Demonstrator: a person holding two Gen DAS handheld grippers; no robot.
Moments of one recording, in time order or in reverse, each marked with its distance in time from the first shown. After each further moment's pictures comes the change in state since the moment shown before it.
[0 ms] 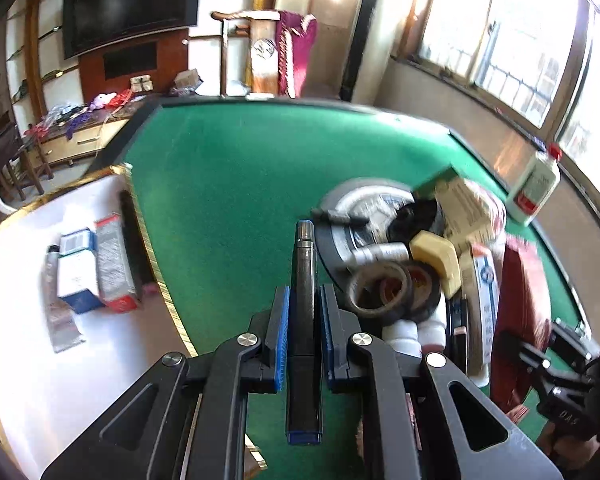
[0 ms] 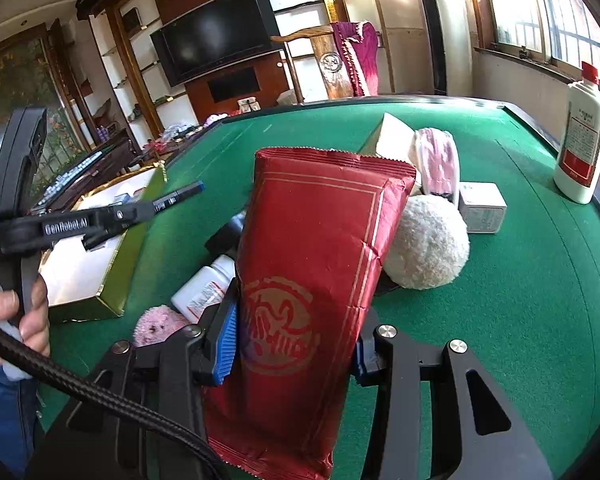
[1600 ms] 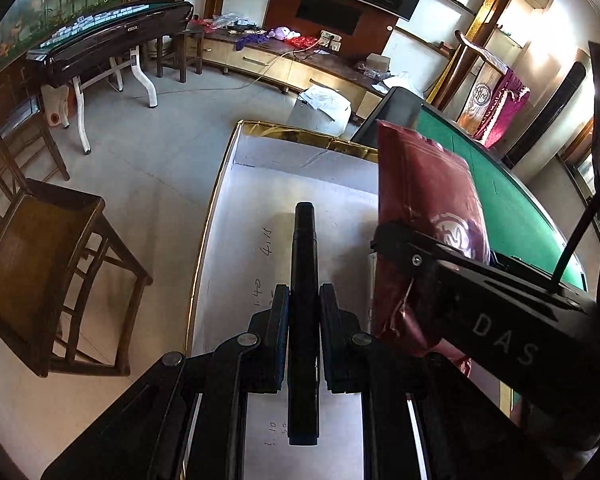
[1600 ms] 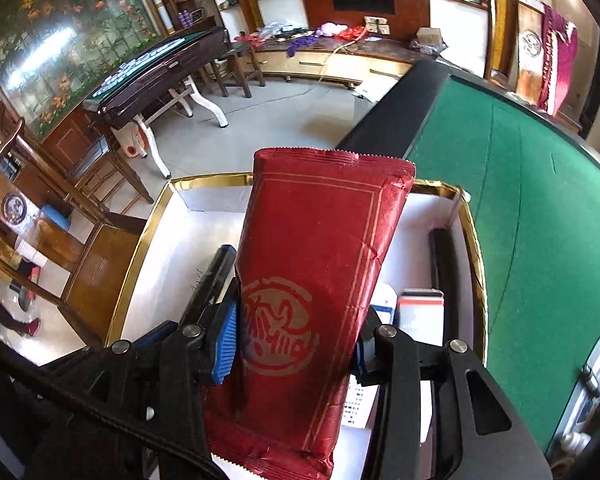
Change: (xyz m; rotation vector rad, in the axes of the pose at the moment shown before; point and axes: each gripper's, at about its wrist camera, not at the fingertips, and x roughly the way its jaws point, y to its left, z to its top) left arm -0.007 0.249 -0.026 -0.549 0.050 0.311; right arm 0.255 0.305 0.119 -0.295 0.371 0.213
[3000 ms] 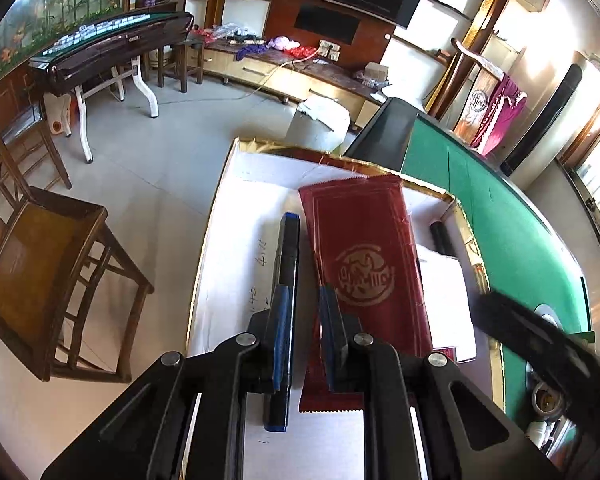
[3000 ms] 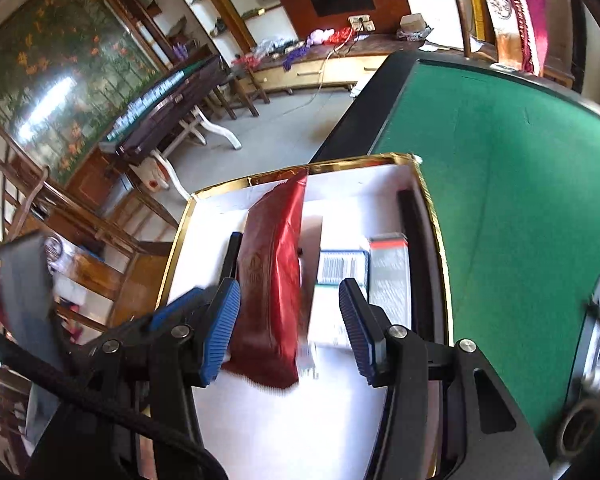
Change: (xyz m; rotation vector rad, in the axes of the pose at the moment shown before) left arm -0.012 -0.003 0.003 0.007 -0.044 -0.003; right arm -0.061 -0.024 -0.033 0.175 -0.067 0.125
